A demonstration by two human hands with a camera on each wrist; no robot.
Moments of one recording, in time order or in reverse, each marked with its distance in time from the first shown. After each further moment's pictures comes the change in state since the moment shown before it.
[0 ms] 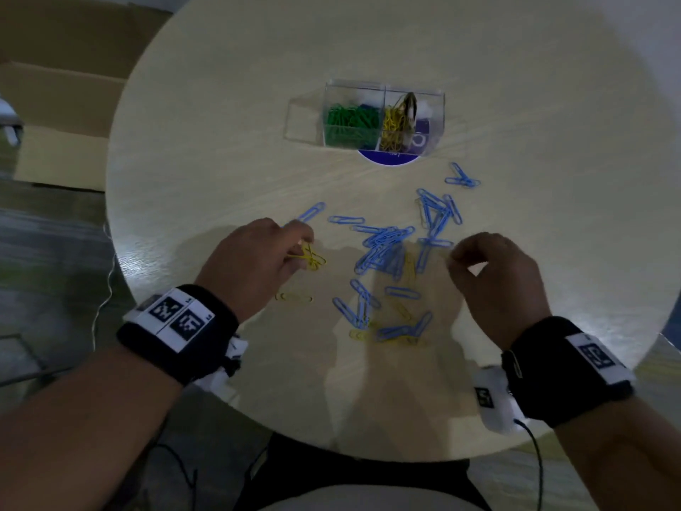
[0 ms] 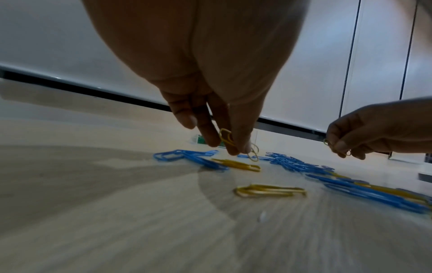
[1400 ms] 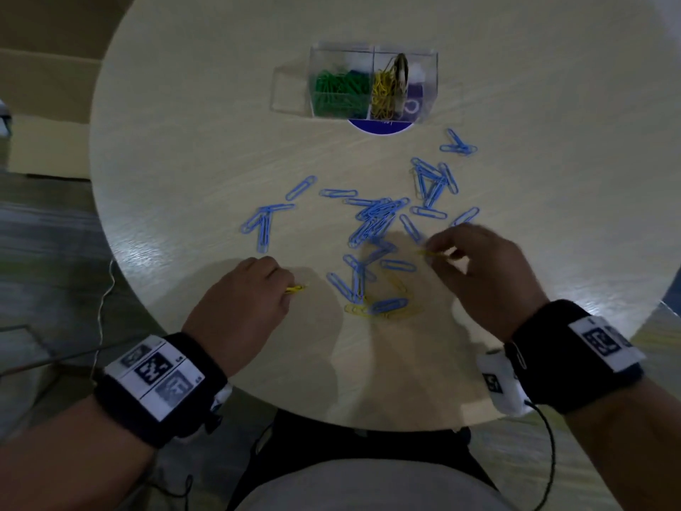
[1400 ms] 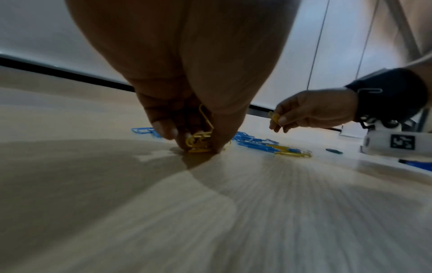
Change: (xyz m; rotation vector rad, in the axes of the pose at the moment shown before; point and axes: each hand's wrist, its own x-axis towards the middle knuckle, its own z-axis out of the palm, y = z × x) left_hand -0.063 0.021 0.025 0.240 -0.165 0.013; right_hand -0.020 0.002 0.000 0.025 -0.197 -0.145
